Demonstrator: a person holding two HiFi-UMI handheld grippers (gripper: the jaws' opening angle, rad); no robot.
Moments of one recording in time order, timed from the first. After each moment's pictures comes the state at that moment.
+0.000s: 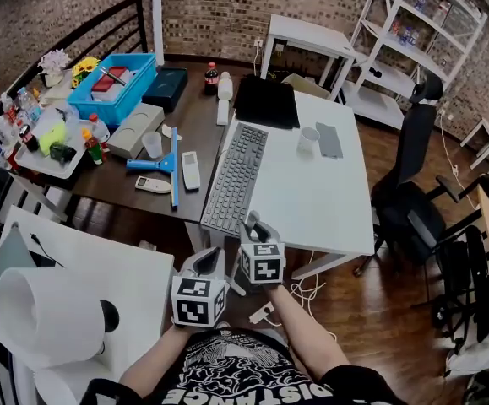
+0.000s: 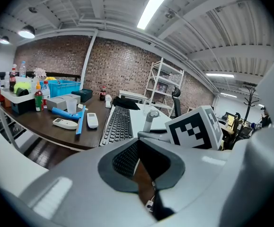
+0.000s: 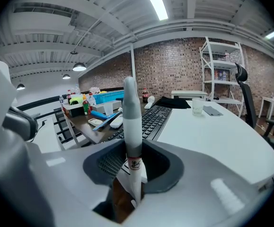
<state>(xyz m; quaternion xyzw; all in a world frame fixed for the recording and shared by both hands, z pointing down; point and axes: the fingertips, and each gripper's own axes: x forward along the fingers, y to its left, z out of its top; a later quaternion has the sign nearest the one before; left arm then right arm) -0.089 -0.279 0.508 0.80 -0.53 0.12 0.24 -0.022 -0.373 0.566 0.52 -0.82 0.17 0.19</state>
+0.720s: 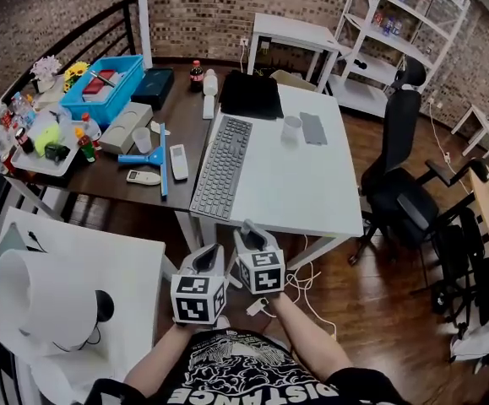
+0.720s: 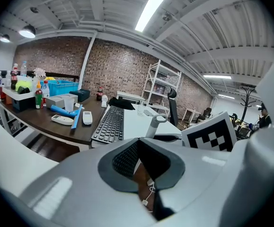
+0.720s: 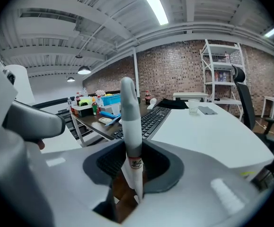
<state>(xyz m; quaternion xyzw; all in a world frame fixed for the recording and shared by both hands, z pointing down) -0.060 -0.239 0.502 0.81 -0.53 0.11 0.24 -0.002 -0.300 0.552 0.50 -0.83 0.16 0.17</state>
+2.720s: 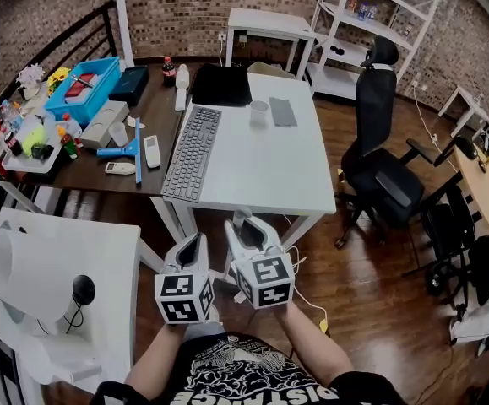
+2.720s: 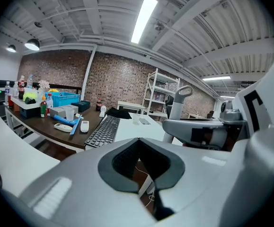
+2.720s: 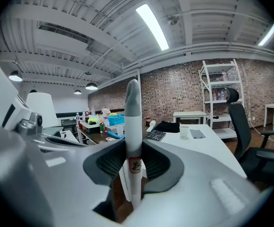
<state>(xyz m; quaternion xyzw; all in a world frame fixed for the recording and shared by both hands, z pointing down) -0.008 -0.187 0.459 0.80 -0.56 0.08 0.19 0.063 -0.209 0.431 0.50 -0.86 0.08 0.09</state>
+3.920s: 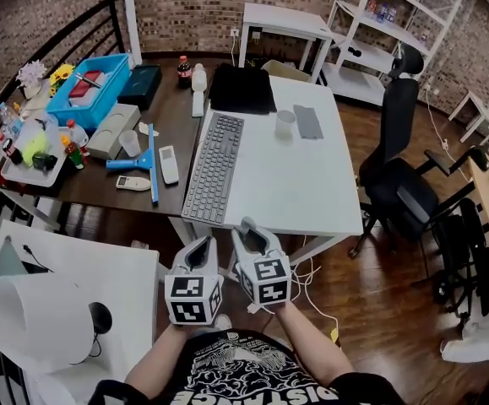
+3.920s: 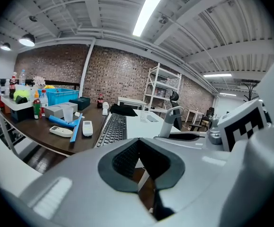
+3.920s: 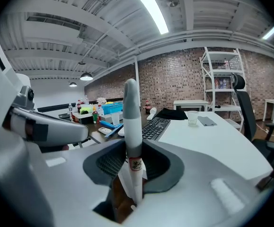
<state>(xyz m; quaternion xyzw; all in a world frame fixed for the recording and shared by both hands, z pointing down) -0.061 -0.278 0.490 0.81 -0.55 0.10 0.20 0.007 -0.308 0.512 0.50 -0.84 0.13 0.14</state>
